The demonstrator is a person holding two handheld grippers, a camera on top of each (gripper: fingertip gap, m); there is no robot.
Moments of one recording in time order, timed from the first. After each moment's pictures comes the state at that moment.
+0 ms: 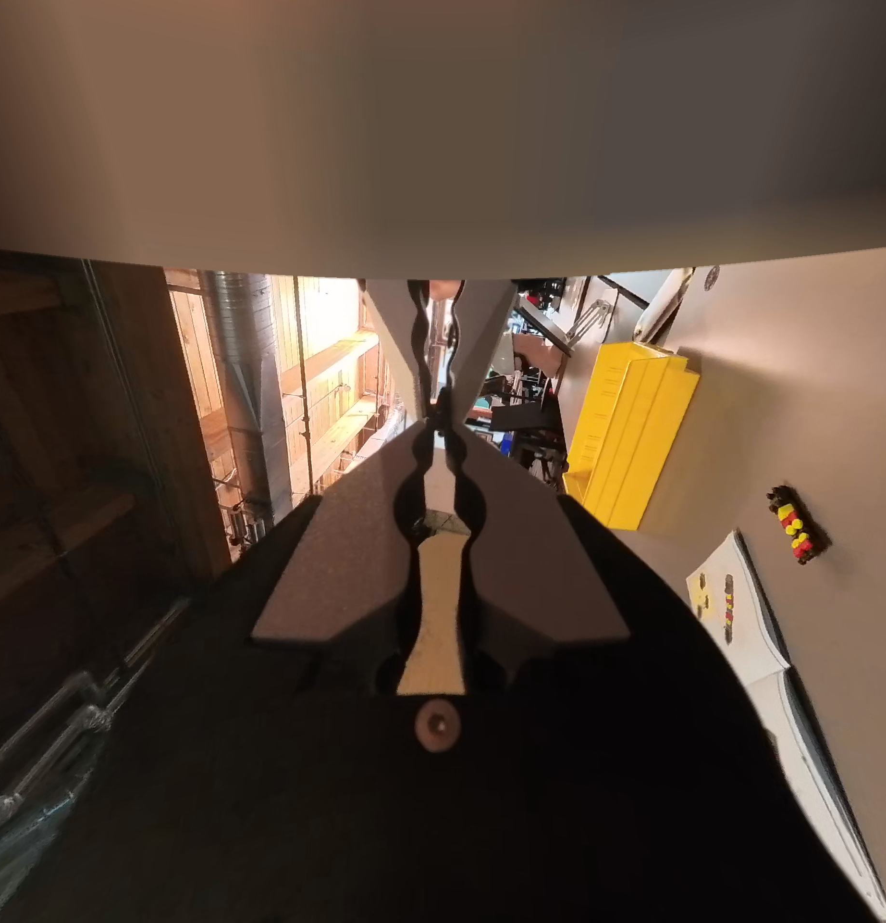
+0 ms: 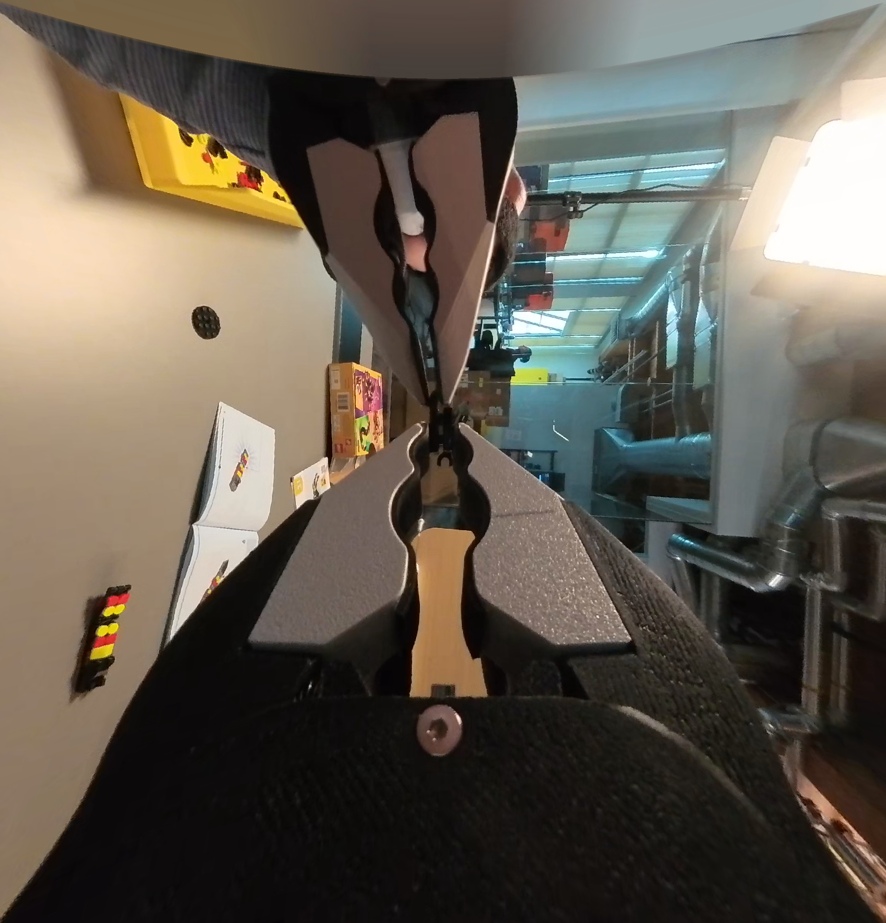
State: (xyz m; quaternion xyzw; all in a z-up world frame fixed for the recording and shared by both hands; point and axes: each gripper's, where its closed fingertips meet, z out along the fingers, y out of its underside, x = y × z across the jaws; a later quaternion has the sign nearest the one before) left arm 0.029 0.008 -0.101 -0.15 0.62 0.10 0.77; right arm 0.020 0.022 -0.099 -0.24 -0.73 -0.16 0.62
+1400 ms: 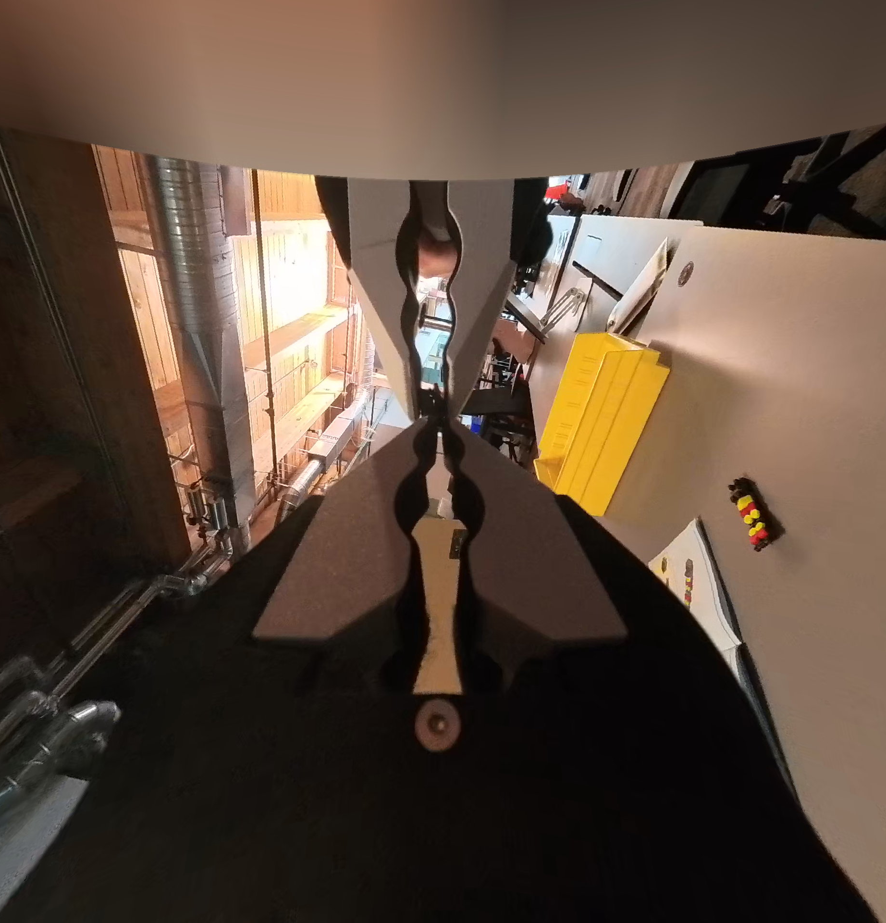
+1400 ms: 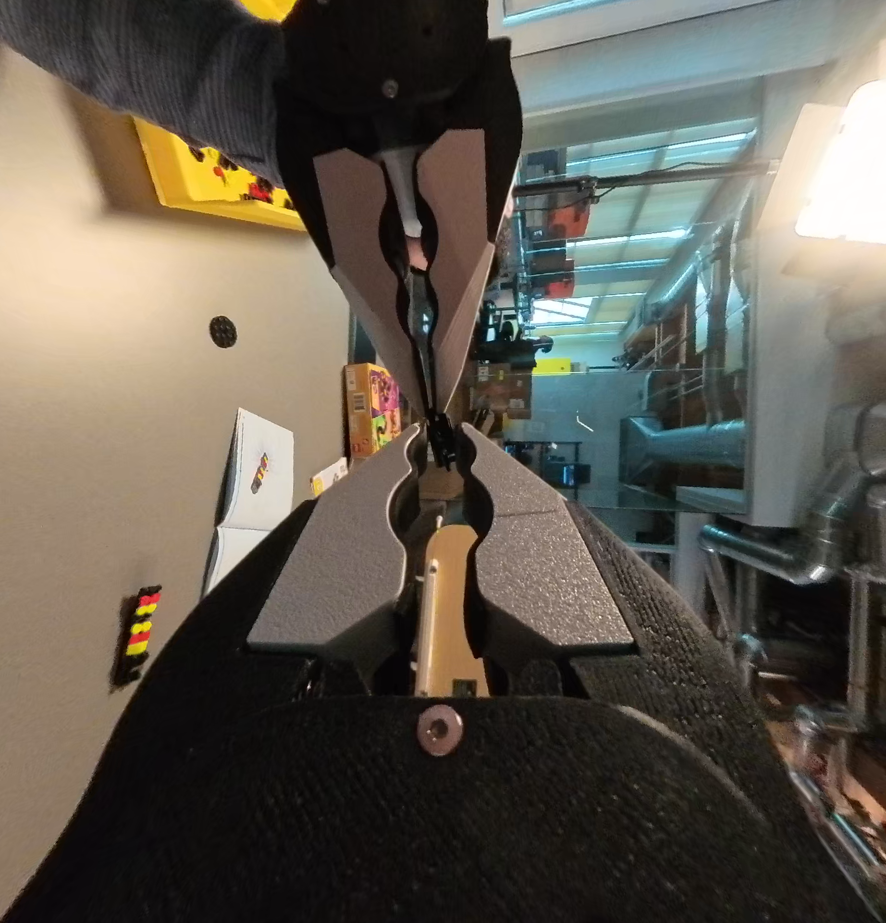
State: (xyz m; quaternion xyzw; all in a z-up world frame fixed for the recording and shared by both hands) left arm 0.028 0.014 -0.101 -0.19 0.63 0.09 0.75; right arm 0.021 0.022 -0.102 -0.27 -0.73 -0.15 0.61
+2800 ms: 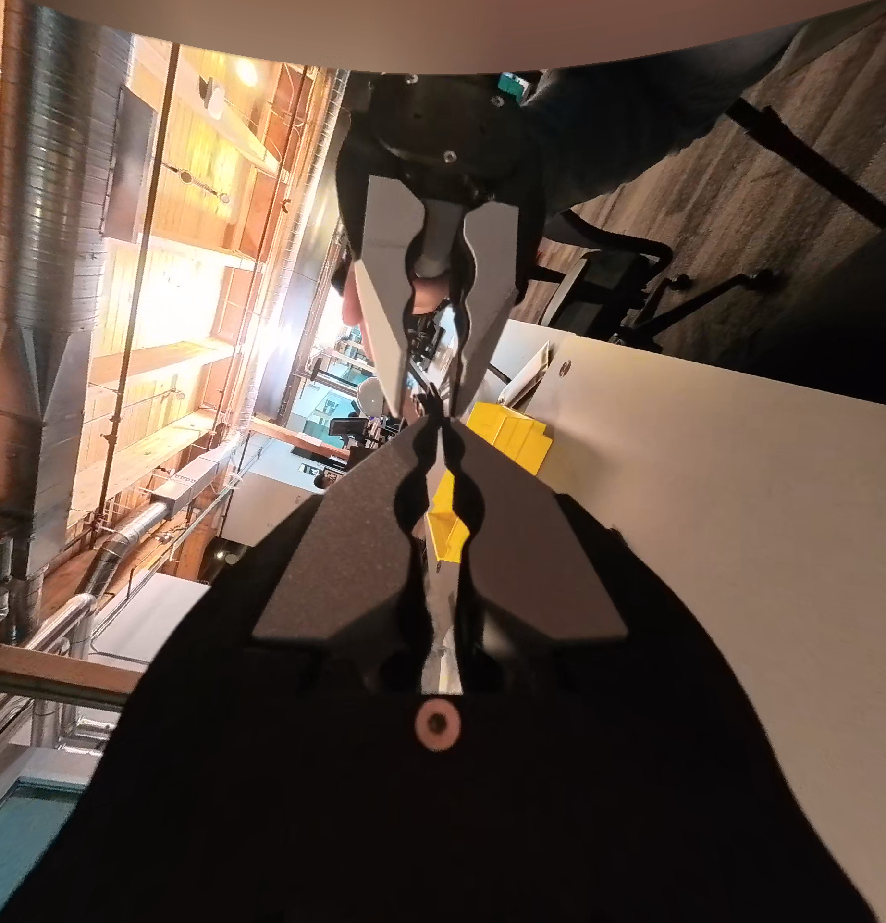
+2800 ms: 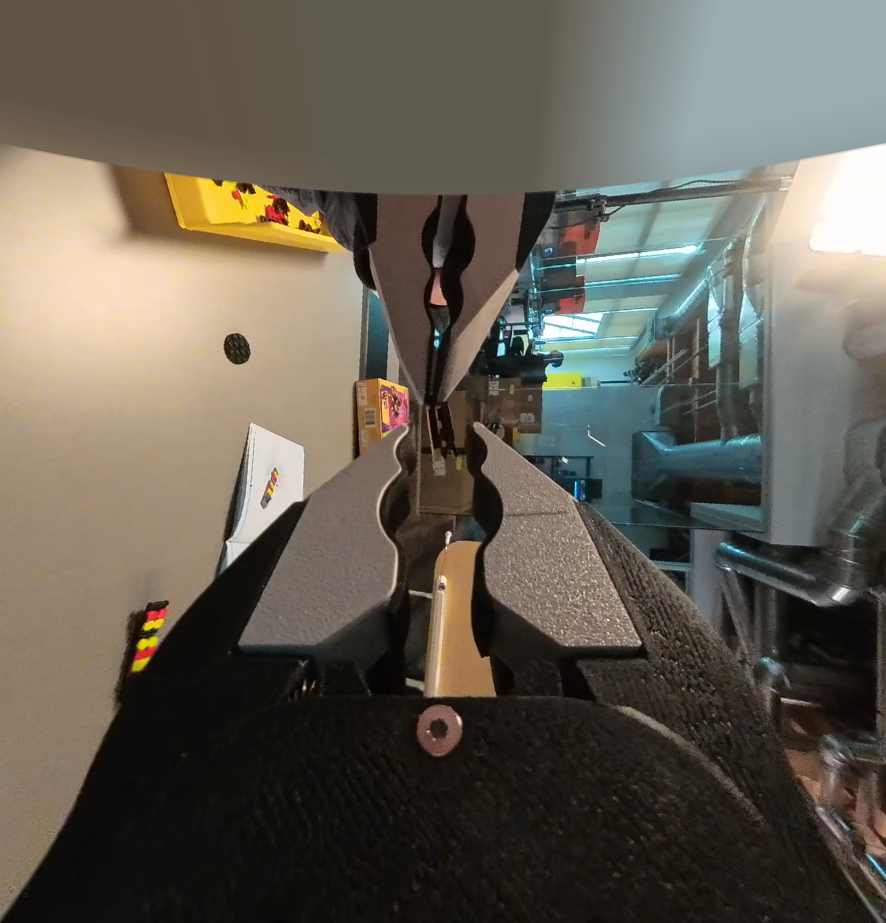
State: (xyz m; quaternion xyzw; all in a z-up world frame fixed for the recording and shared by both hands) left arm 0.014 0.008 -0.107 -0.22 0.68 -0.08 0.70; right arm 0.015 0.022 -0.108 -0.26 -0.74 -0.13 0.61
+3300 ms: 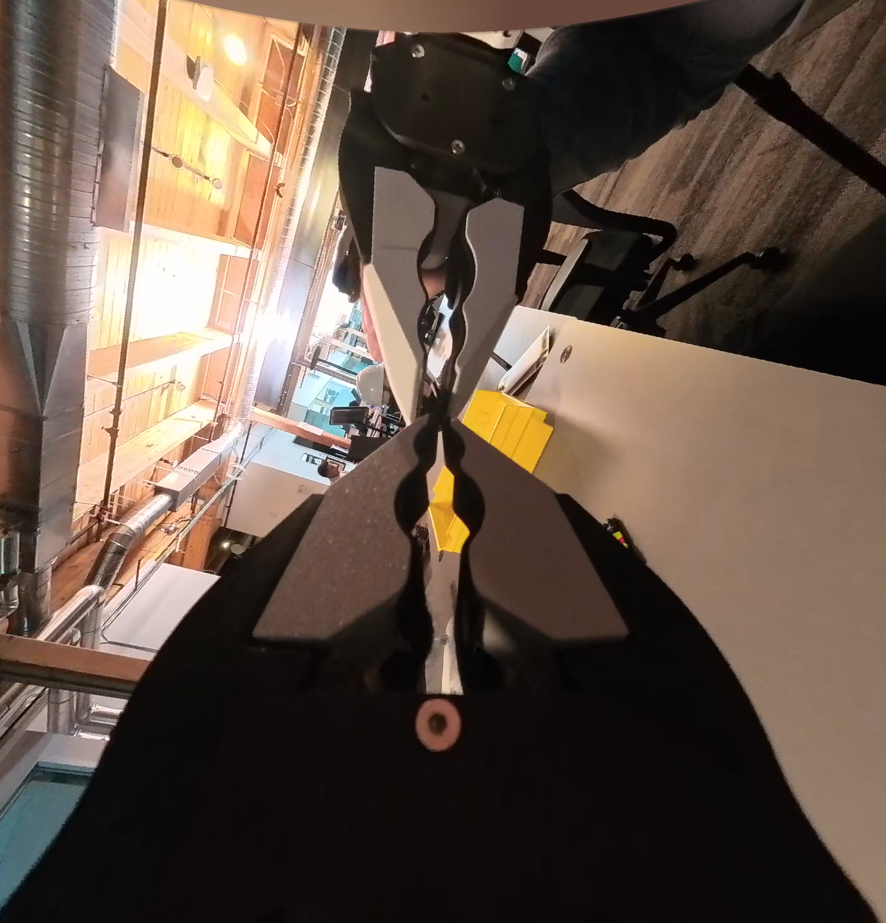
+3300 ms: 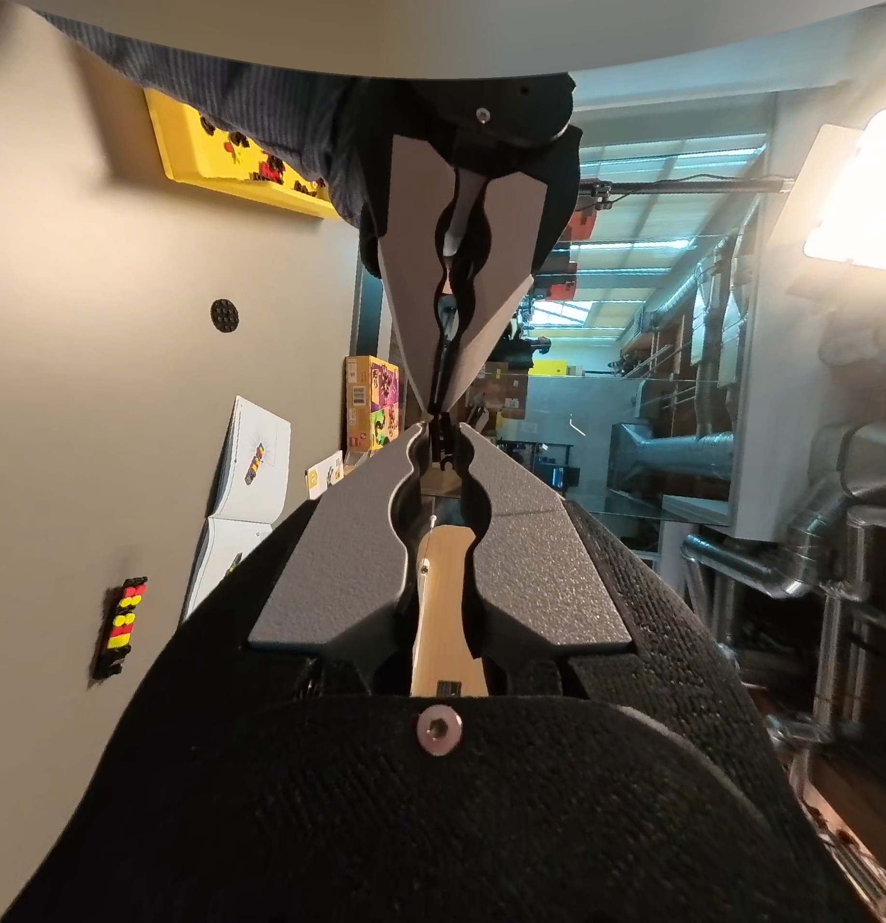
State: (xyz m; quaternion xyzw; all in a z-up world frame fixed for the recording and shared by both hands) left arm 0.020 0.012 -0.112 -0.22 0.68 -0.07 0.69; right arm 0.015 0.027 -0.114 -0.25 -0.74 -0.17 0.60
